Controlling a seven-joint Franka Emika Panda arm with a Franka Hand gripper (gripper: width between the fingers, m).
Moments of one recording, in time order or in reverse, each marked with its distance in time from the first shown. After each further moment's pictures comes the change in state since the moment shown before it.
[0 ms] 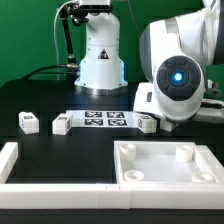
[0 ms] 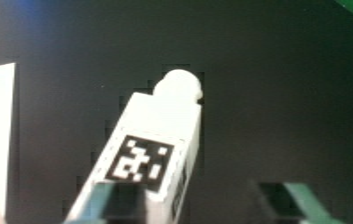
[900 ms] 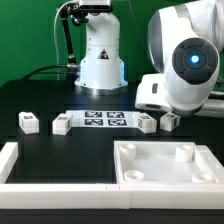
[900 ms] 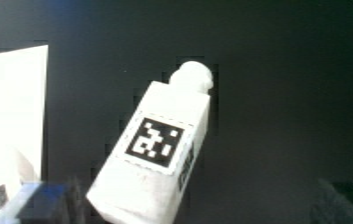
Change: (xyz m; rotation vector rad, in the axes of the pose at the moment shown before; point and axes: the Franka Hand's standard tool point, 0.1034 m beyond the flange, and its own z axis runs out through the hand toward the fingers) arm -0.005 -0.002 -0.015 -0.078 0.060 -0.030
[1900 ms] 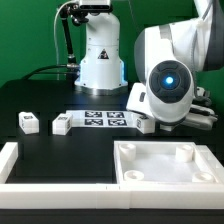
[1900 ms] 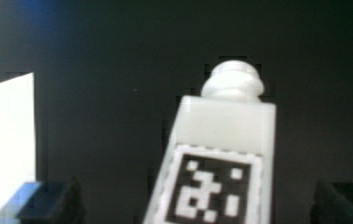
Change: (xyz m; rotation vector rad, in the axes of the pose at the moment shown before) arm 0.005 0.016 0.046 0.040 -0.044 0.153
